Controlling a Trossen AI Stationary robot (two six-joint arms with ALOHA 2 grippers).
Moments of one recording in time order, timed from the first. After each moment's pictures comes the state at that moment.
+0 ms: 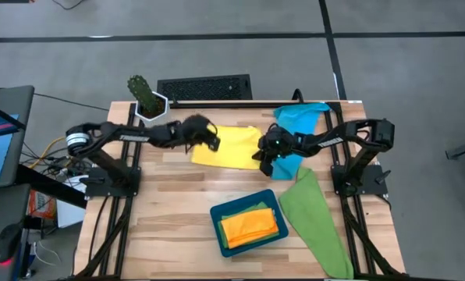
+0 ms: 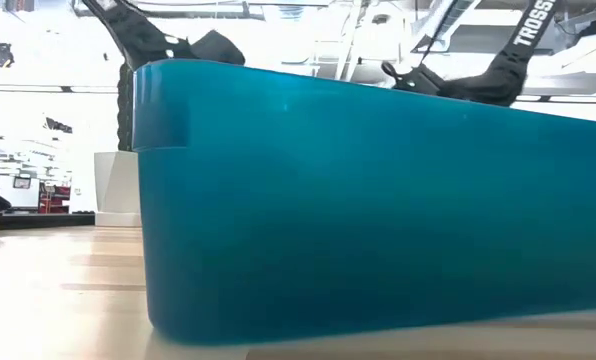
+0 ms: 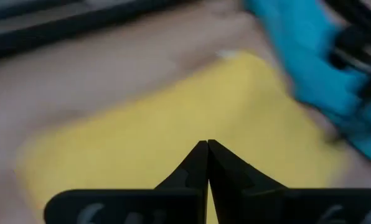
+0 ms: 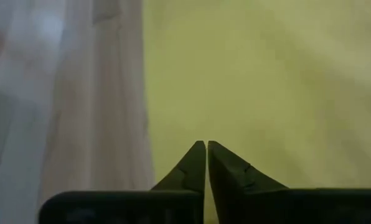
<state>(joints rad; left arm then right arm) 0.37 1.53 0.79 0.04 -0.17 -0.54 -0.32 1.67 0.60 0.36 -0.24 0.04</state>
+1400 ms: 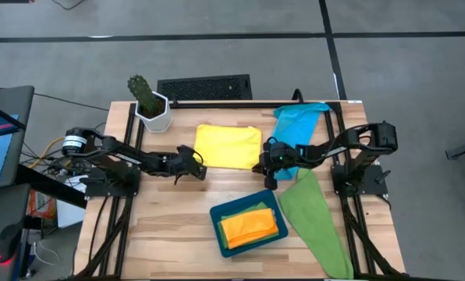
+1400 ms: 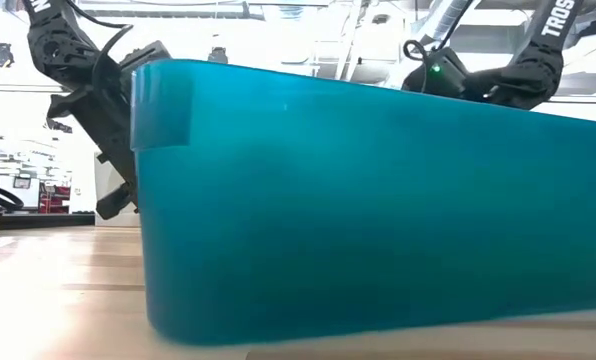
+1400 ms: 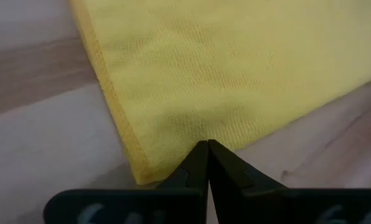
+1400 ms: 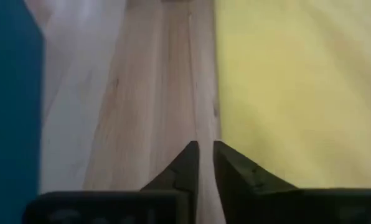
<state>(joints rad) 0.05 1.50 0.45 0.13 -0.37 -1.00 -0.14 1.64 0.52 0.46 -0.15 -0.10</state>
